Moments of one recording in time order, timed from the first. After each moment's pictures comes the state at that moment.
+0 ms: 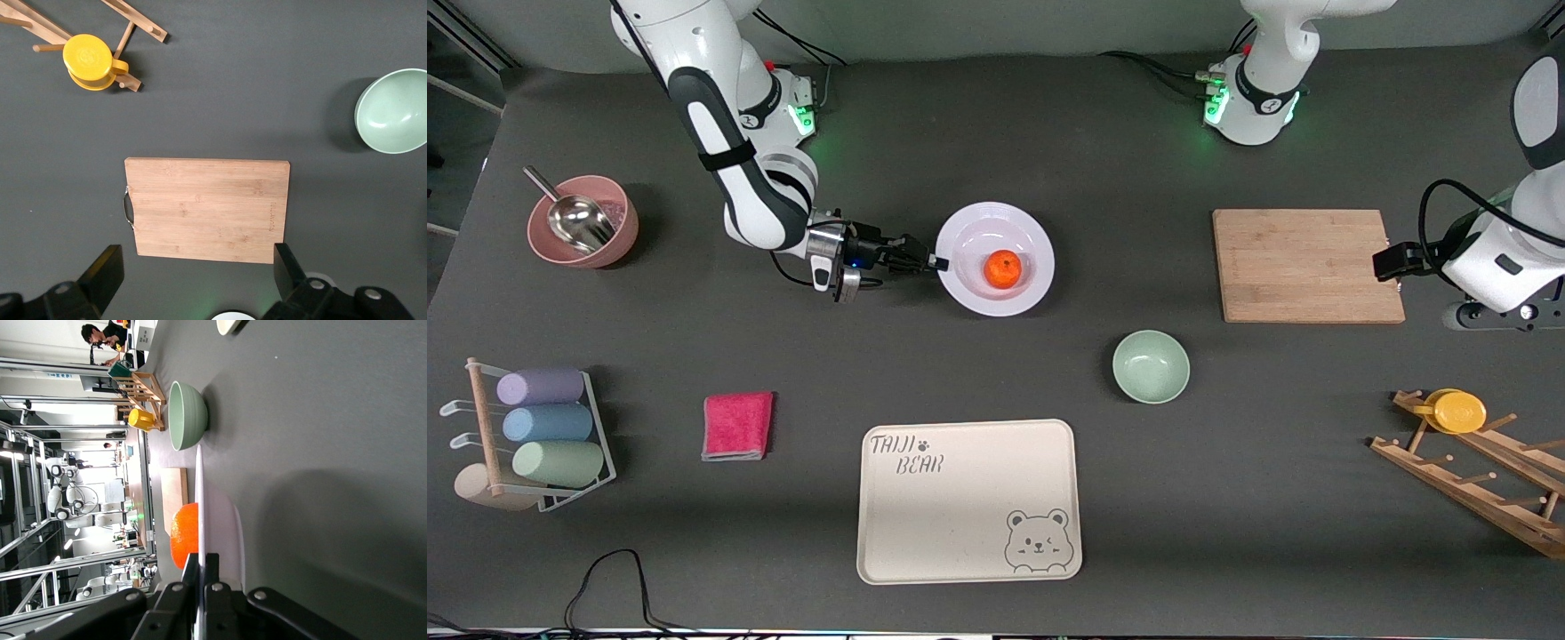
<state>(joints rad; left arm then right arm) -0.03 0.08 -0.01 -1.66 0.09 1.56 -0.04 0.61 0.26 -0.11 -2.45 2.00 2.16 -1.11</state>
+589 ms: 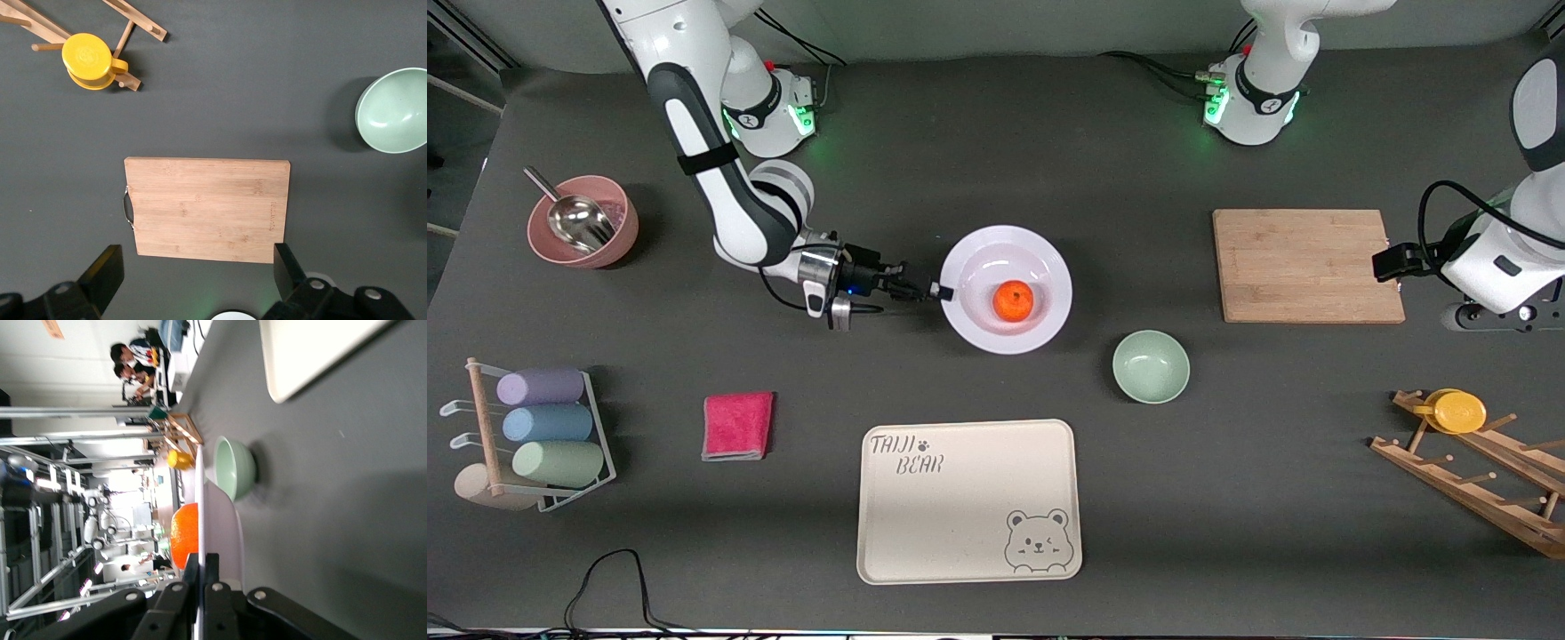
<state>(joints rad) -0.03 0.08 -0.01 -1.66 0.09 1.56 -0.04 0.56 0.30 -0.11 -2.26 2.00 2.17 -0.96</state>
